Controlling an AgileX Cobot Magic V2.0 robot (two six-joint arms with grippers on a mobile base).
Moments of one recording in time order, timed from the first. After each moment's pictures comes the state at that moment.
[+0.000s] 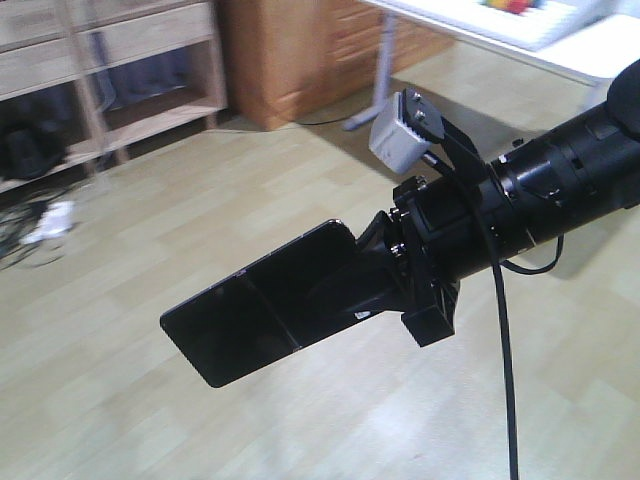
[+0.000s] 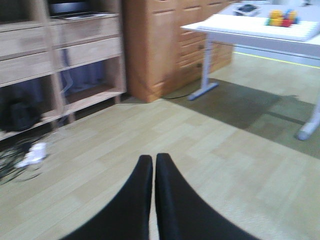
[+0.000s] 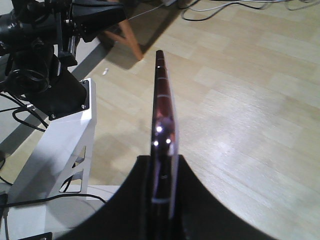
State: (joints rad) left arm -0.04 -0.02 0.03 -0.14 0.23 0.14; right arm 0.35 1.46 -1.23 0.96 1.23 -1.10
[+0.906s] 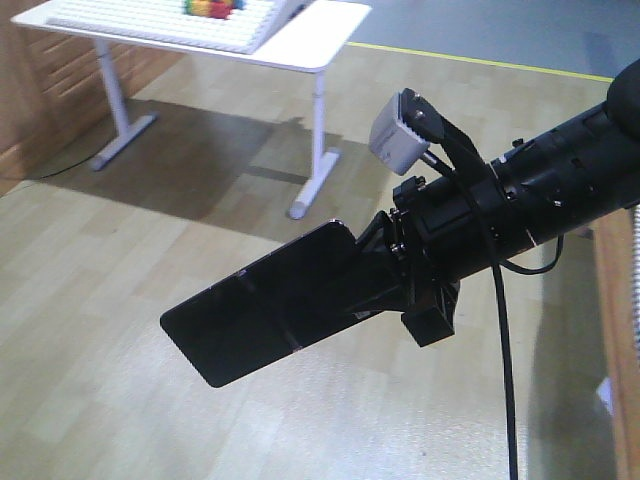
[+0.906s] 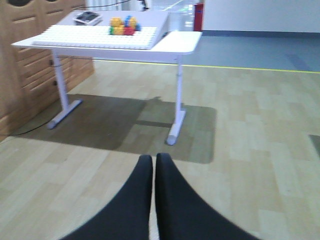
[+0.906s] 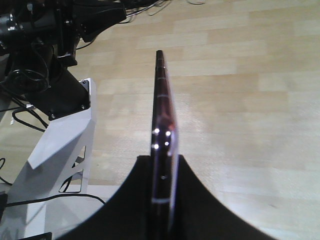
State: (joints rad) left arm -0.04 -0.02 0.03 -0.14 0.23 0.14; right arm 0.35 1.46 -1.23 0.96 1.23 -1.10
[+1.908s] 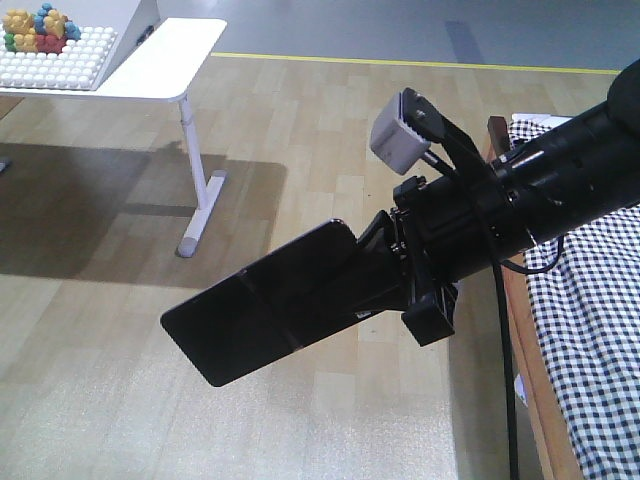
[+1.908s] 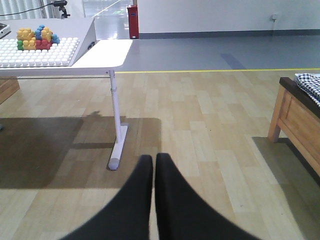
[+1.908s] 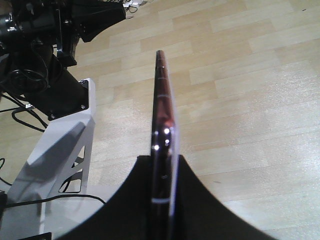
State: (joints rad) left arm -0.04 -0.02 0.03 -0.14 0.23 0.14; right arm 0.35 1.46 -1.23 0.96 1.23 -1.10
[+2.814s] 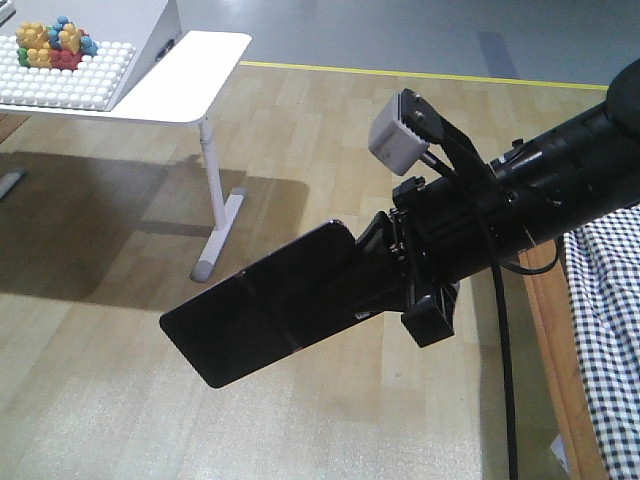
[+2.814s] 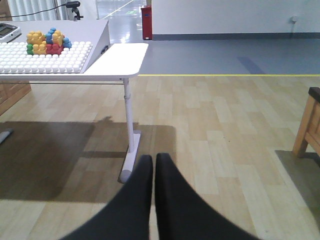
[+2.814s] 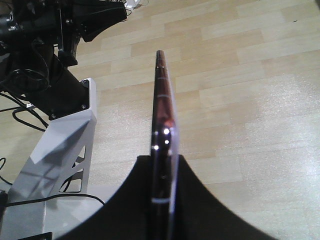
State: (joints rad) left arm -0.04 -0.02 0.03 -0.14 0.23 0.14; right arm 0.35 1.46 -1.23 0.96 1.23 -1.10
